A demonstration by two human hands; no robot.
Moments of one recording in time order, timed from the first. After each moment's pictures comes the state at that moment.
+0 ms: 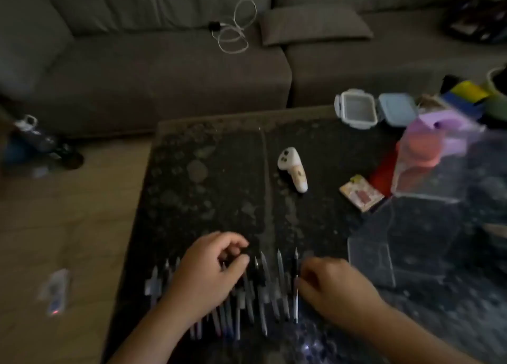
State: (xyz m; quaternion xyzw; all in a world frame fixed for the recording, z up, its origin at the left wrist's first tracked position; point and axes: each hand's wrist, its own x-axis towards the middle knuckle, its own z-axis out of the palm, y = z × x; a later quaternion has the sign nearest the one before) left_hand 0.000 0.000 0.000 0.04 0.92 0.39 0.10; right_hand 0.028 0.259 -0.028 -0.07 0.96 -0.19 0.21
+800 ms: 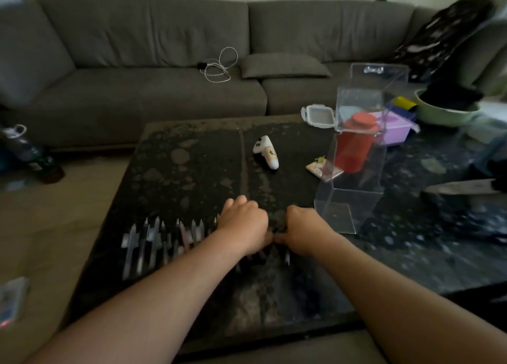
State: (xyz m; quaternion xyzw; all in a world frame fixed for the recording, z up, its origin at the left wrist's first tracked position) left_hand 0.019 0.110 -0.067 0.20 0.97 -0.06 0.10; right_hand 0.041 0.253 -0.071 0.04 0.97 -0.16 0.15
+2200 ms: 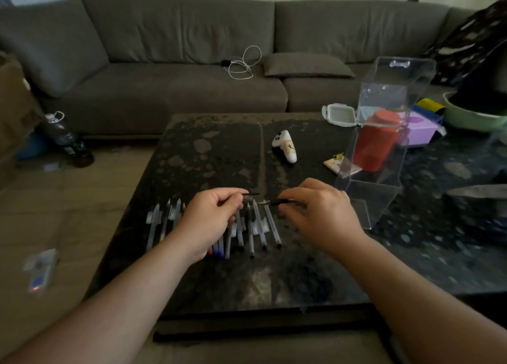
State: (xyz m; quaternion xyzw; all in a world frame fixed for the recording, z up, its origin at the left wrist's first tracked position) left_hand 0.087 0.025 -0.038 -0.04 0.80 0.60 0.03; right_hand 0.087 0.250 -0.044 -0.16 0.94 -0.22 -0.19
